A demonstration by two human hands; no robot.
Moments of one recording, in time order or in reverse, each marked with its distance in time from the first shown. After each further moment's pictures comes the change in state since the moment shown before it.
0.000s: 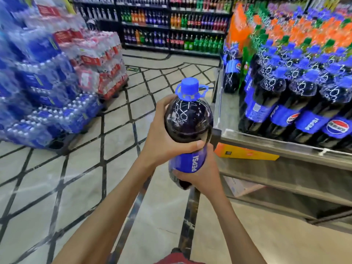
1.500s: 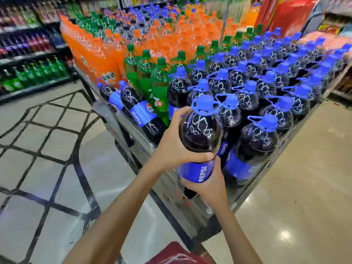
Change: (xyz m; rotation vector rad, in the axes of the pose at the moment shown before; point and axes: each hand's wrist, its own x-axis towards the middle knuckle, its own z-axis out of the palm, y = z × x) left_hand 0.488 -0.235 0.186 -0.282 -1.010 0.113; right_hand 0.411 0.096 -0.032 -0.045 0.985 0.350
